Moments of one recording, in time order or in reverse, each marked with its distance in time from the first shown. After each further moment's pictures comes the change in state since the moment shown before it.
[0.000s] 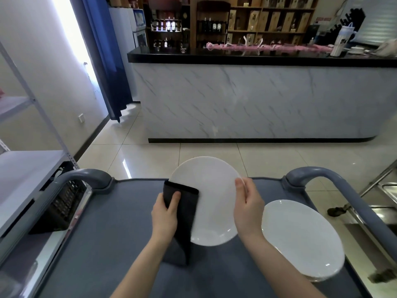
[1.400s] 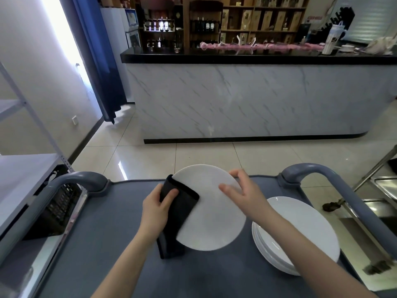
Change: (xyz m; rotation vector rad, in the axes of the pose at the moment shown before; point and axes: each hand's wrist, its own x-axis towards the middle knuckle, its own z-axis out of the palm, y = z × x) left_hand 0.014 0.013 -0.020 0.055 -0.174 0.195; right_hand 0.034 -0.012 -0.032 -0.133 -0.520 -0.016
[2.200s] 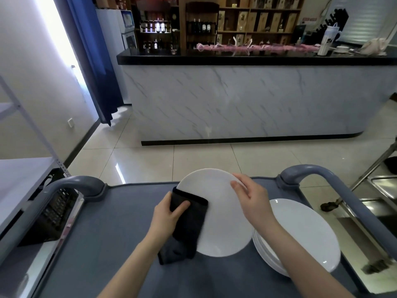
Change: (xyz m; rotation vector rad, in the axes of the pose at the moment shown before) left_hand 0.006 -0.021 0.019 0.058 -0.172 -0.051; right_hand -0.005 0.006 0.004 -0.047 0.265 -0.049
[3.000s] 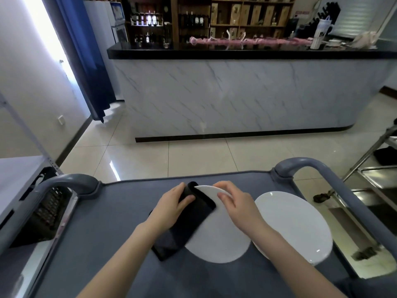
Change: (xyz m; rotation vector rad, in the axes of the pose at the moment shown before) left_hand 0.016 0.017 0.004 0.457 -0.263 0.225; right_hand -0.020 0.008 0.009 -0.196 -0.239 0.043
